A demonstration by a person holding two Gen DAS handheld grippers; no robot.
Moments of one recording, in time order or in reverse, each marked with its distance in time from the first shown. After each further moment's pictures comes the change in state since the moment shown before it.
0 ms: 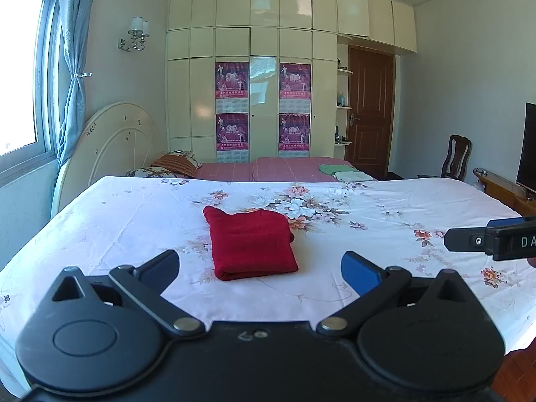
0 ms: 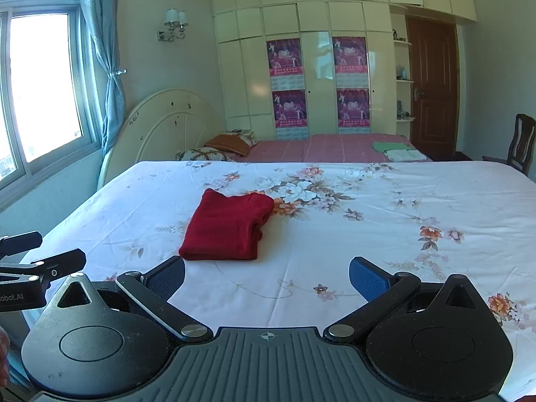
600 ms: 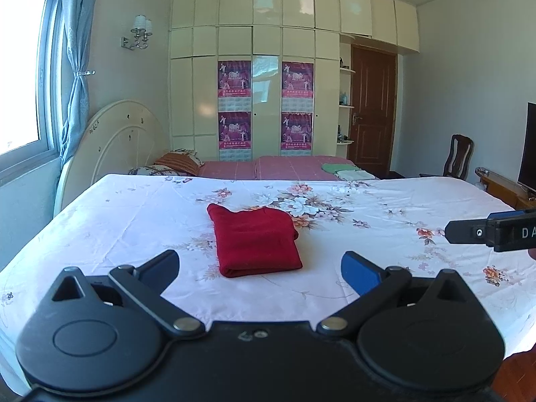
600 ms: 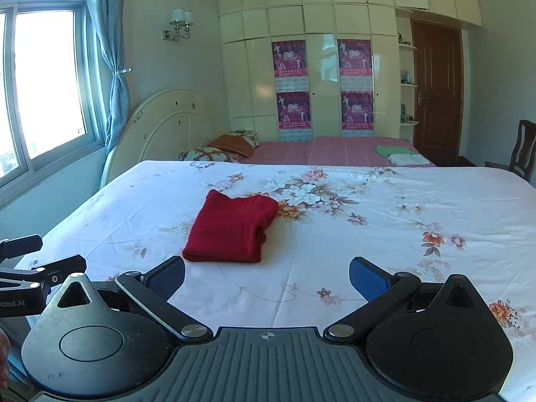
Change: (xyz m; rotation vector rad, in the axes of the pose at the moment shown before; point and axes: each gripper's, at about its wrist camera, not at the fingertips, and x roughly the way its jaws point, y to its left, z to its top) left arm 0.000 0.006 -0.003 -0.007 0.006 0.005; right arm 0.003 0.006 0.002 -0.019 -0.003 0.007
